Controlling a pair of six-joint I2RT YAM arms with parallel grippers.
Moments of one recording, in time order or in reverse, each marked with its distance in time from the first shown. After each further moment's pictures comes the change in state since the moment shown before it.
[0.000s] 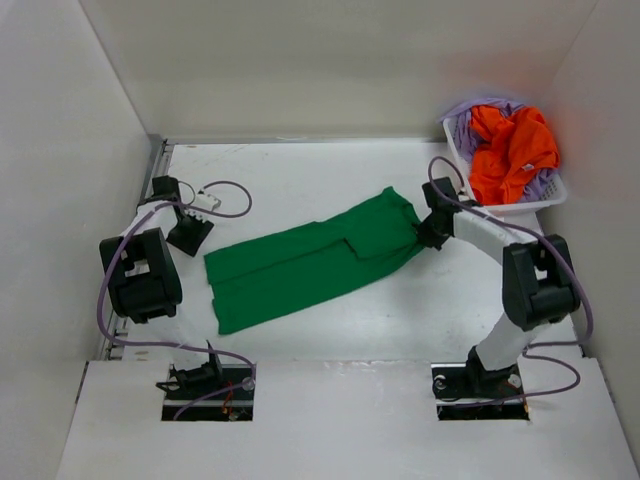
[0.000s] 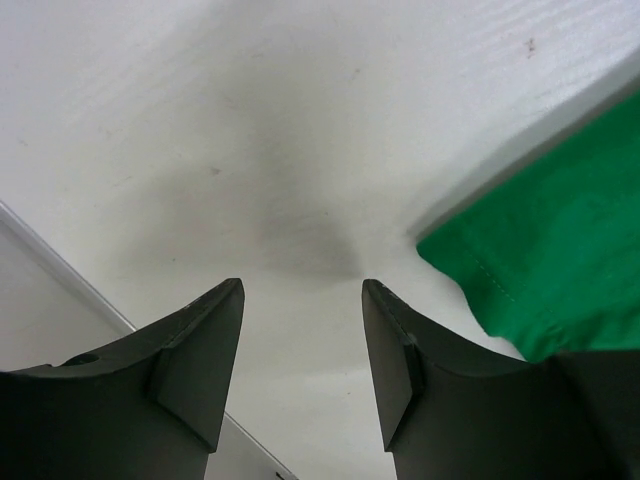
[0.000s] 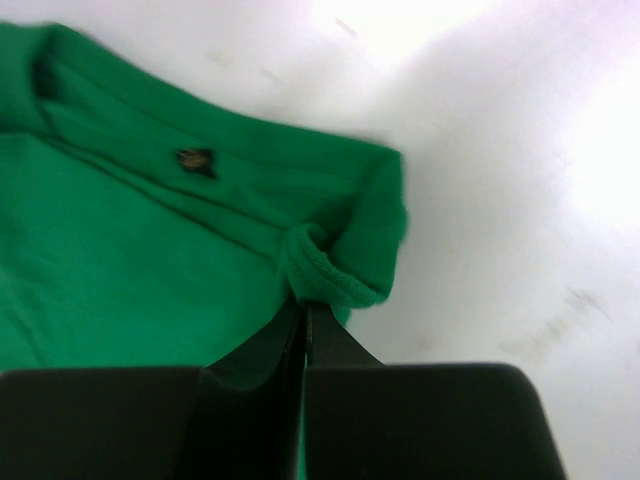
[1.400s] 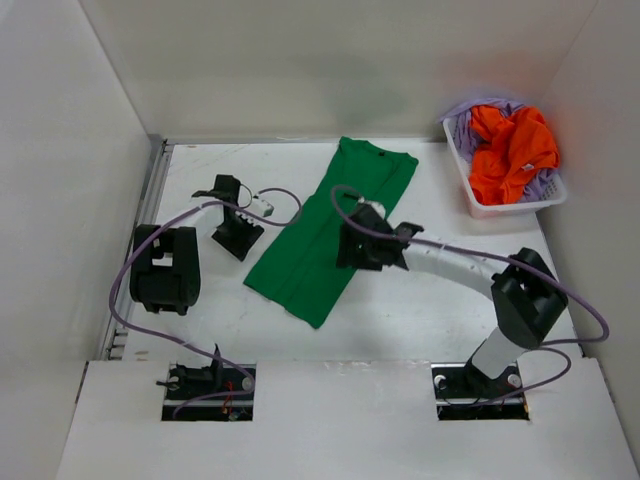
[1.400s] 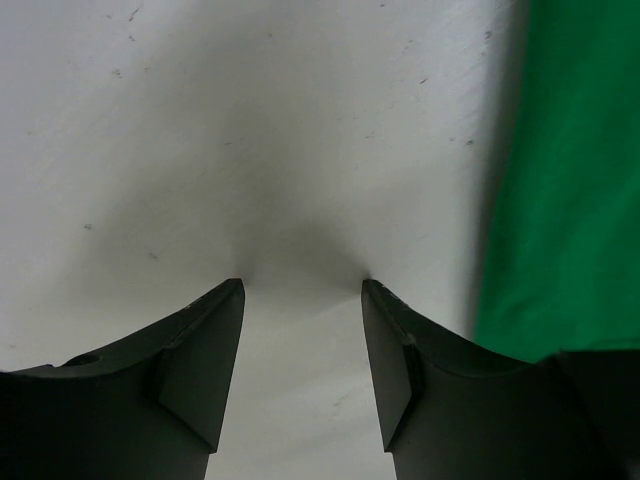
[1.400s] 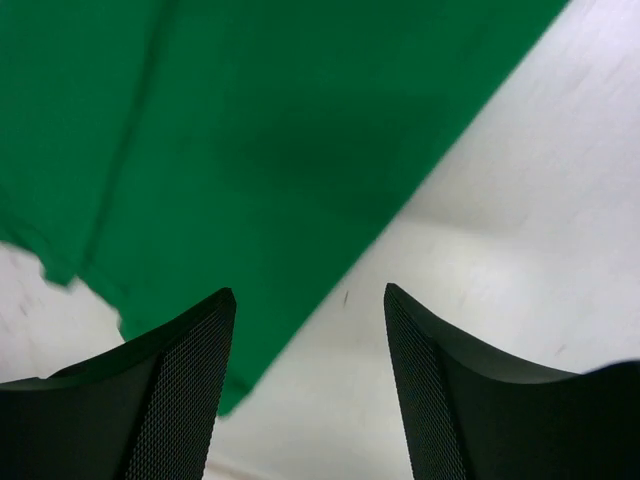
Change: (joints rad) left arm -0.339 0.047 0.029 -0.076 0.030 -0.176; right arm 0.494 -0.005 0.143 0.049 -0.092 -0.275
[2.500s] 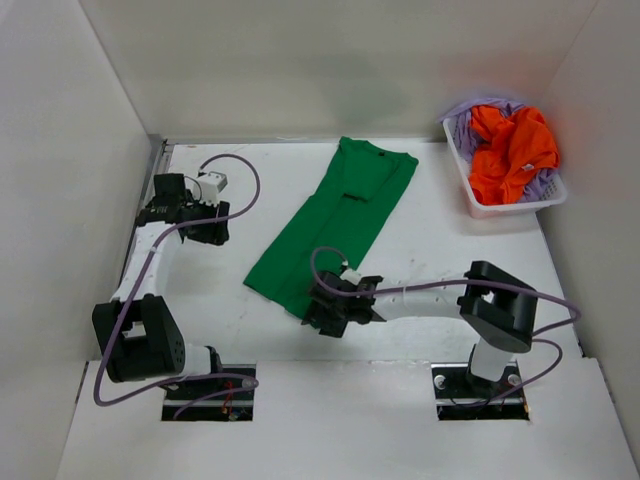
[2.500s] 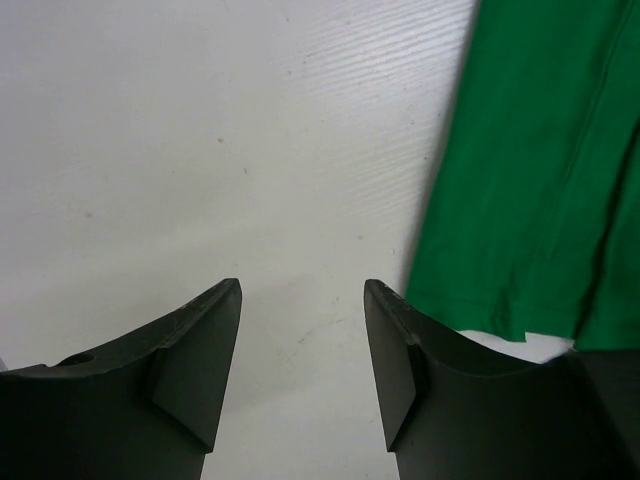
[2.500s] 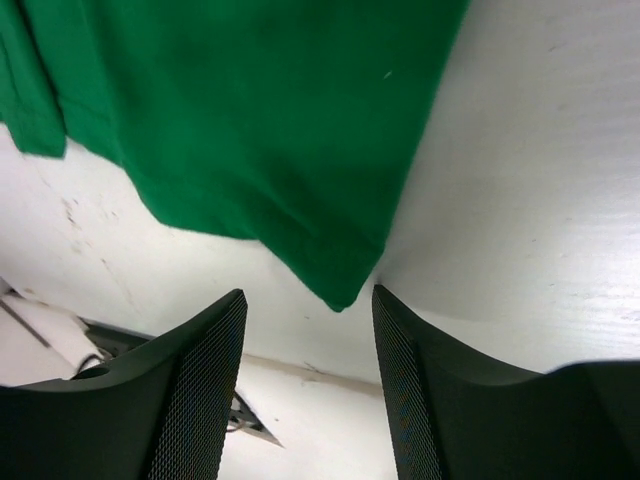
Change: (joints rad) left arm 0.221 -0.445 -0.123 0.066 0.254 -0.256; right arm 0.431 0.103 -0.158 0.119 -0.050 0.773
